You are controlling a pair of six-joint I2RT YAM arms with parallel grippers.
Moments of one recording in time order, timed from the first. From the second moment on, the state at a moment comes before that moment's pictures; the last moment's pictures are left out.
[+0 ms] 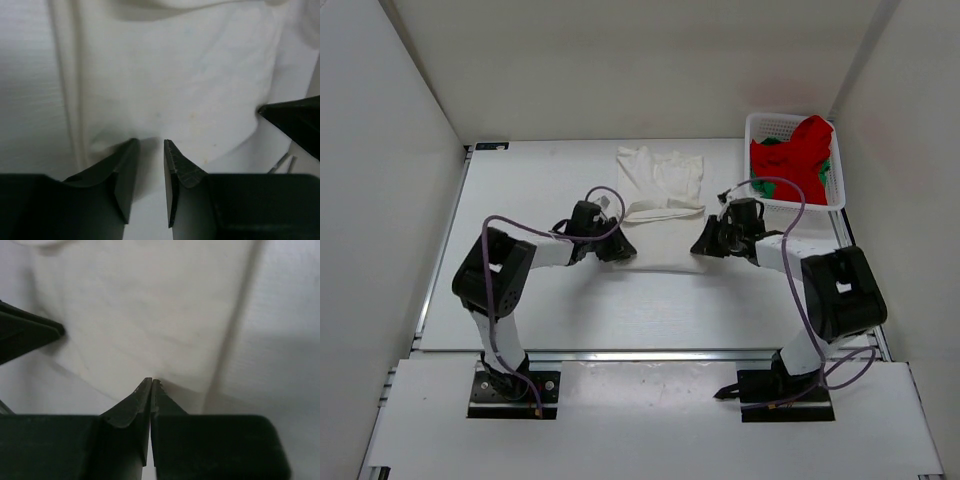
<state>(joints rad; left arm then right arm) -0.46 1.80 0.91 0.18 0.34 -0.77 0.27 1.59 0.81 0.05 -0.40 0.48</state>
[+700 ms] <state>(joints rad) -0.50 1.35 0.47 0.18 0.34 -0.79 0.40 1.16 0.47 -0.05 -0.29 0.55</state>
